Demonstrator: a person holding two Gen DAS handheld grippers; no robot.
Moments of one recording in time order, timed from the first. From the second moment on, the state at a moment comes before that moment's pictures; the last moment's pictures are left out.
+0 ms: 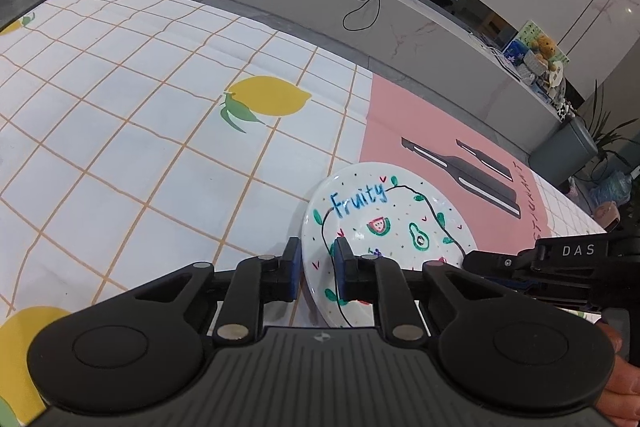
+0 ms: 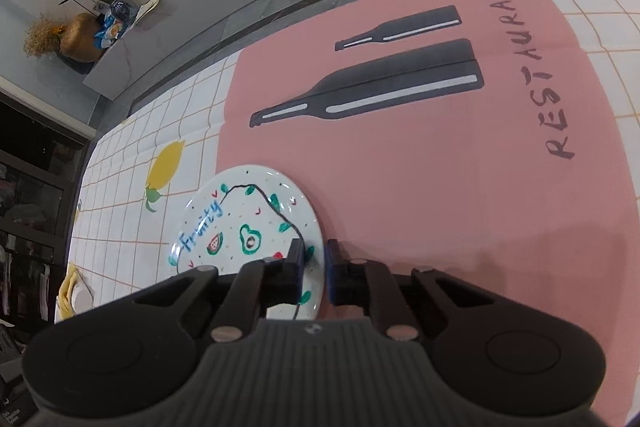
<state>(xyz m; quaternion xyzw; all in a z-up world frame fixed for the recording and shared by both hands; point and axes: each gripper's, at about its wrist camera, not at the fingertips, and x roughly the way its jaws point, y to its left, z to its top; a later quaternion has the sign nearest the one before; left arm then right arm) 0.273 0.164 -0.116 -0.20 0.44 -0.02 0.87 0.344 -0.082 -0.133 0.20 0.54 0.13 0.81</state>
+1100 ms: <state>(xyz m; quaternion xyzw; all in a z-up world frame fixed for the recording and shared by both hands) 0.185 0.086 -0.017 -0.18 0.43 -0.09 0.88 0.225 -0.179 -0.029 0.23 0.50 0.12 0.83</state>
